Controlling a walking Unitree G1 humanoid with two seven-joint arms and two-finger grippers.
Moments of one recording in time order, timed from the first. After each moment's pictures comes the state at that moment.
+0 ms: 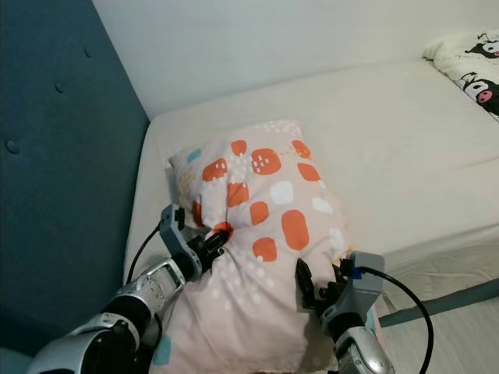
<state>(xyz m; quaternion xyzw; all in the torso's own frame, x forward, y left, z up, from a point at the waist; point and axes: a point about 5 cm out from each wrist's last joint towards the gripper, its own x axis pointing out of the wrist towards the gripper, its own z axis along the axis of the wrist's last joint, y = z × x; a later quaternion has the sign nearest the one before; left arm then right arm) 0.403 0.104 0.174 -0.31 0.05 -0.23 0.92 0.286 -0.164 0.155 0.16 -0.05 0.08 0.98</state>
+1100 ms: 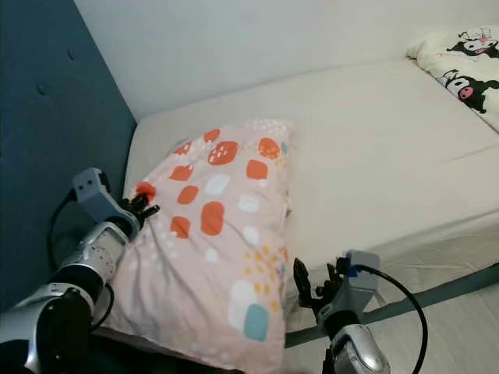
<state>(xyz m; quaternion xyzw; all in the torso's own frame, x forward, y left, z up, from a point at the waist) 0.412 0.234 0.233 -0.26 -0.08 0.07 0.96 0.292 -0.162 0.155 0.16 -0.05 0.08 0.98</state>
